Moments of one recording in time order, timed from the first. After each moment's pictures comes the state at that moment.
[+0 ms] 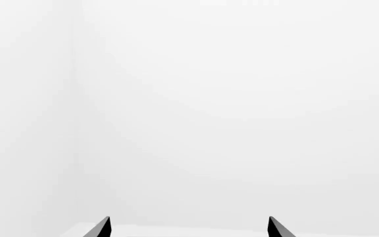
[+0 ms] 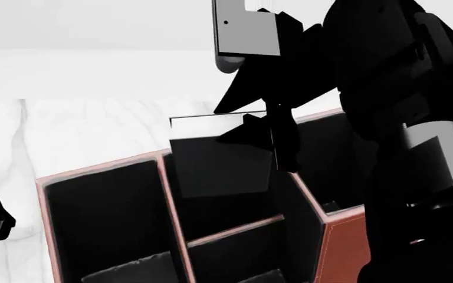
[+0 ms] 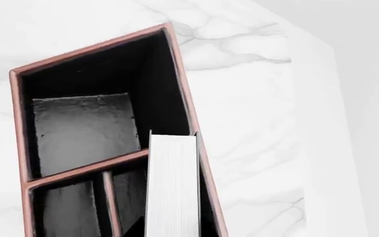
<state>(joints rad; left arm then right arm) -0.20 -0.45 0.05 0.70 -0.42 -0.49 -0.46 1.66 0.15 -0.85 1.31 0.02 -0.17 -1.45</state>
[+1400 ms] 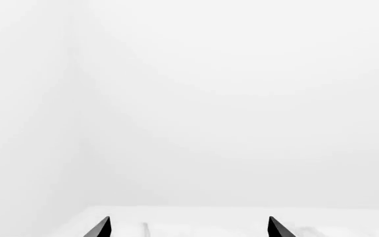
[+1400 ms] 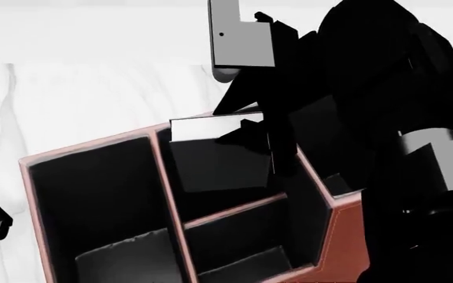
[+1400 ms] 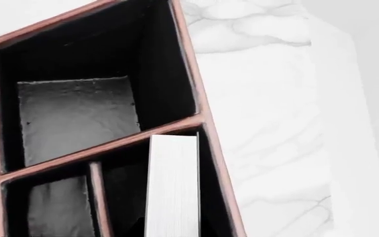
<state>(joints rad) -0.19 -0.47 0.07 0.70 -0.39 -0.46 -0.48 1.64 0.15 -0.89 1.31 0.02 -0.21 -1.39</state>
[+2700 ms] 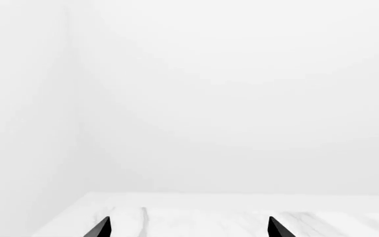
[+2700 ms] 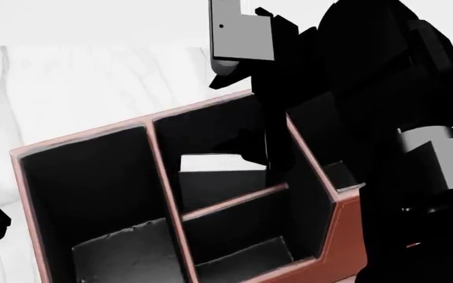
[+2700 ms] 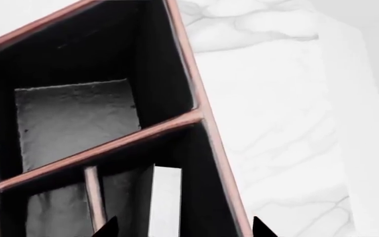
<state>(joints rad) -0.19 -0.48 0.07 0.69 -0.41 -0.45 -0.49 1.64 0.14 -0.86 1.30 0.02 -0.18 -1.39</state>
